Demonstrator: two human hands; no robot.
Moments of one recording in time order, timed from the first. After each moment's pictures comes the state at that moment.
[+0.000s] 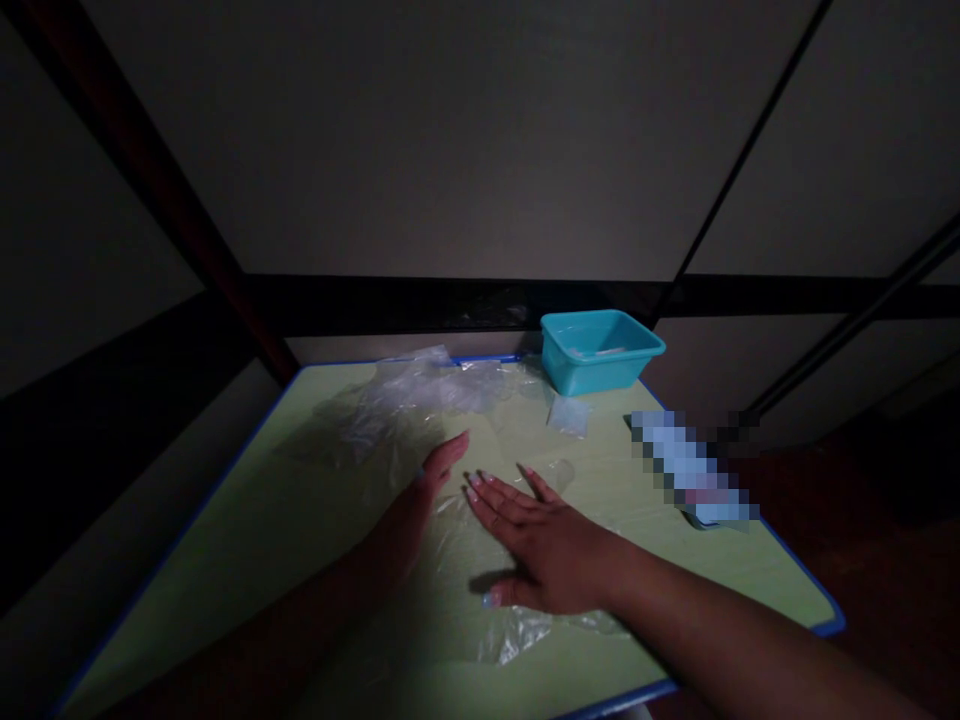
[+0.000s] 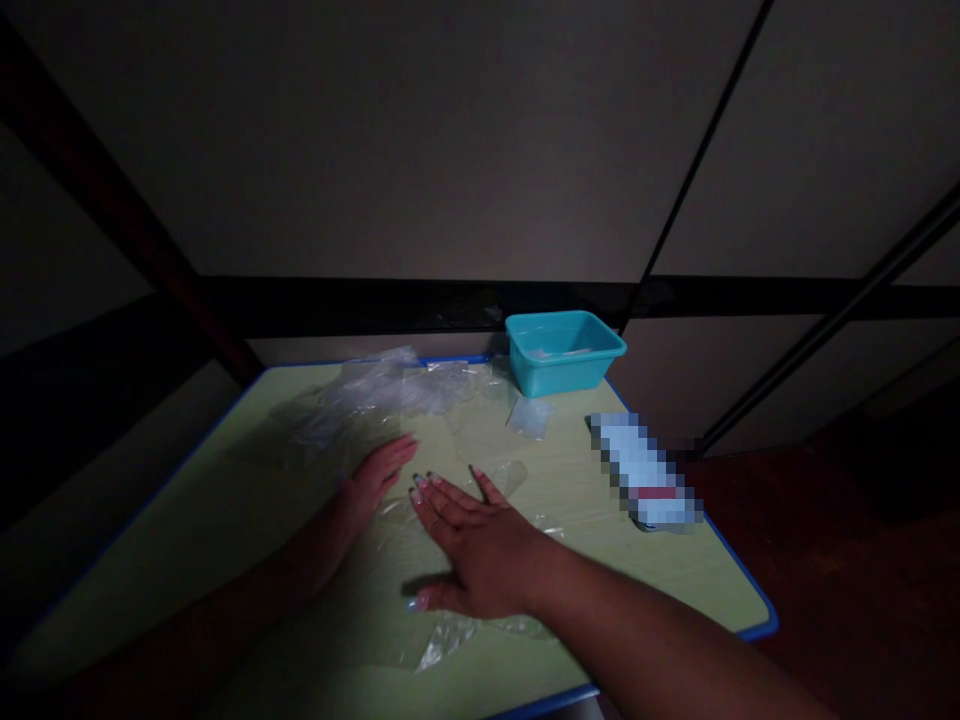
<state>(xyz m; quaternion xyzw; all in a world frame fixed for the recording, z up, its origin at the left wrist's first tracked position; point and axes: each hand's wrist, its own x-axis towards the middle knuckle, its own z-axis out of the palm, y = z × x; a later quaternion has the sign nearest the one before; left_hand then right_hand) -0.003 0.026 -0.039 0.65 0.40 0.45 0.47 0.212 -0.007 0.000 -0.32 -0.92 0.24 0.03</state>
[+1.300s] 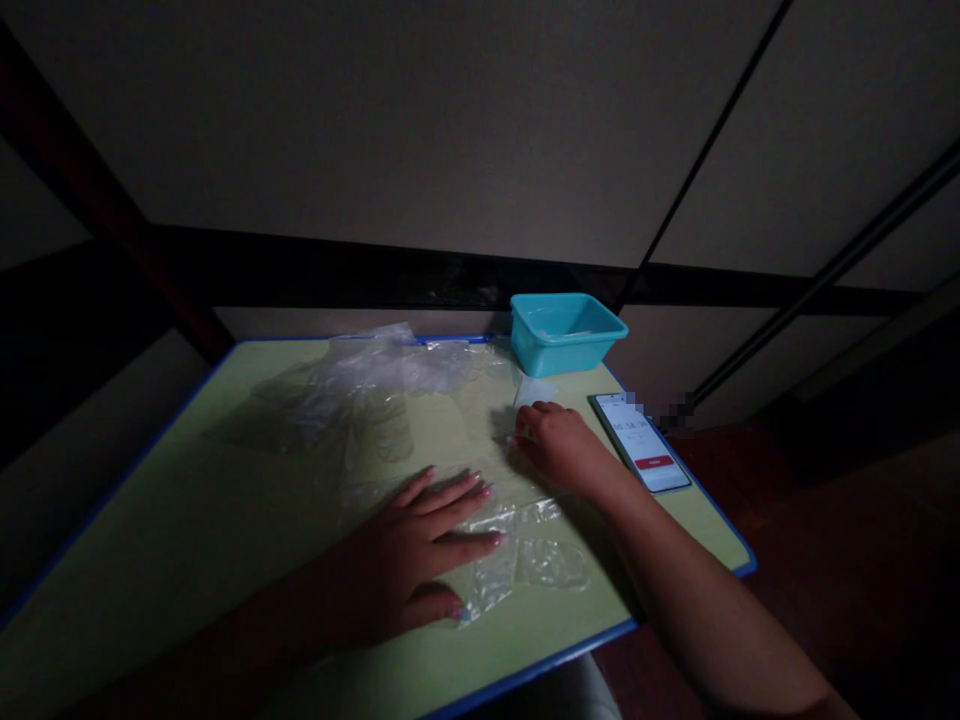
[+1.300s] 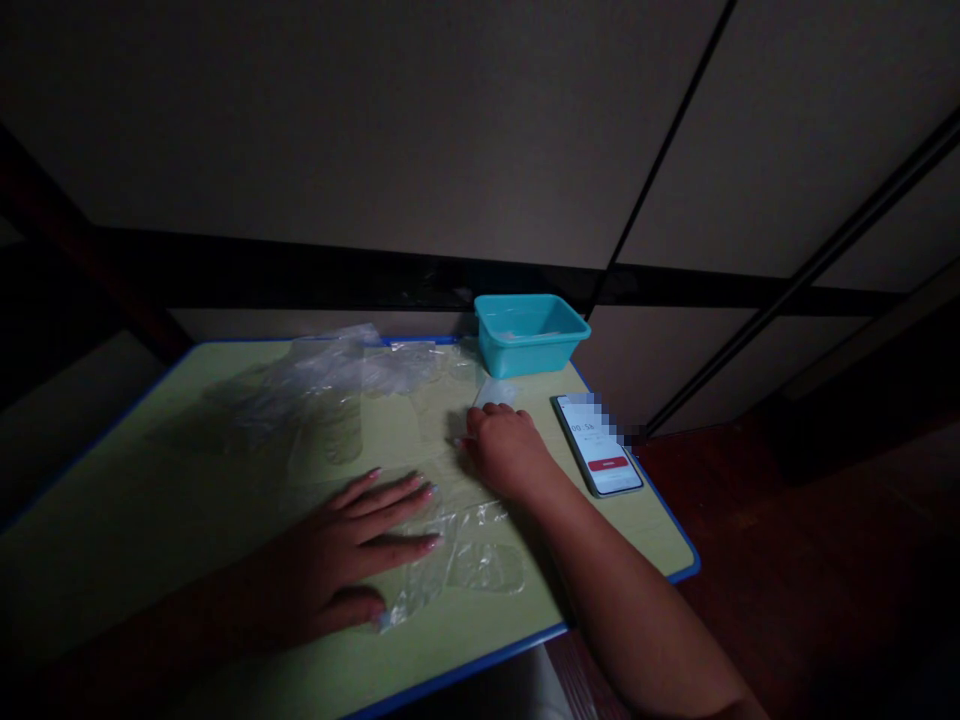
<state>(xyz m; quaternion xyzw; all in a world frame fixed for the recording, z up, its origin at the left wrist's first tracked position) -0.001 0.001 -0.011 0.96 0.19 0.09 0.20 0.243 0.026 0.040 -0.60 -0.80 0.05 0.01</state>
